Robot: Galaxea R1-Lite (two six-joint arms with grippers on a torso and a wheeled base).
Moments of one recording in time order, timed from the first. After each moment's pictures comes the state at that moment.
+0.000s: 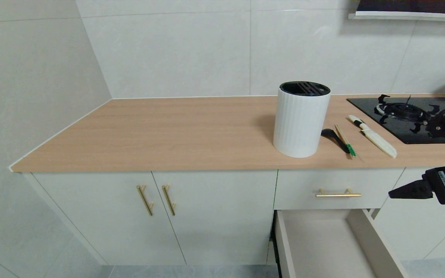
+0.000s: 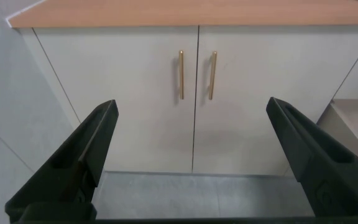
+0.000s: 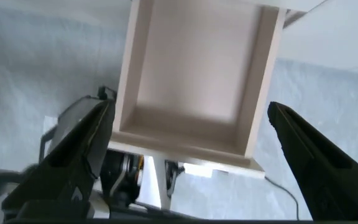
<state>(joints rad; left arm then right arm) 0.00 0.00 0.00 0.00 0.03 0.00 0.14 1.41 -1.14 0.61 0.04 -0.02</state>
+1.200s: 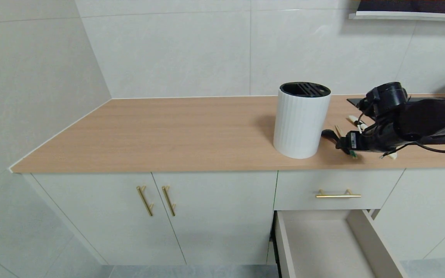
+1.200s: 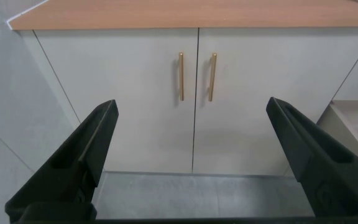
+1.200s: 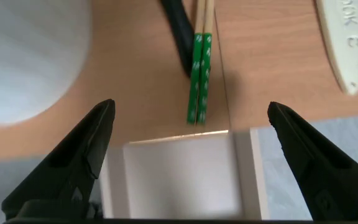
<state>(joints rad) 0.00 0.00 0.00 0.00 0.03 0.00 0.13 2.03 -1.57 0.25 -0.21 0.17</state>
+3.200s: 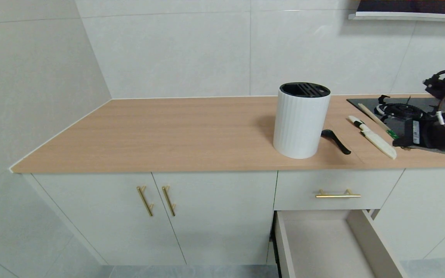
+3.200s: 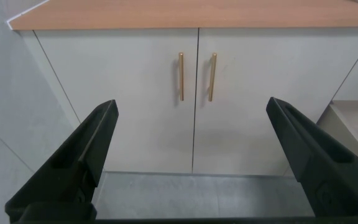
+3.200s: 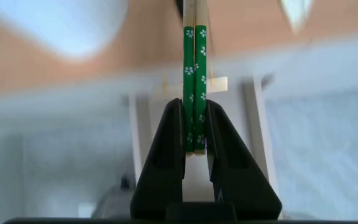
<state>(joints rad) 0.00 0.00 0.00 0.00 0.03 0.00 0.10 1.55 -1.32 0.43 -0.07 0.24</state>
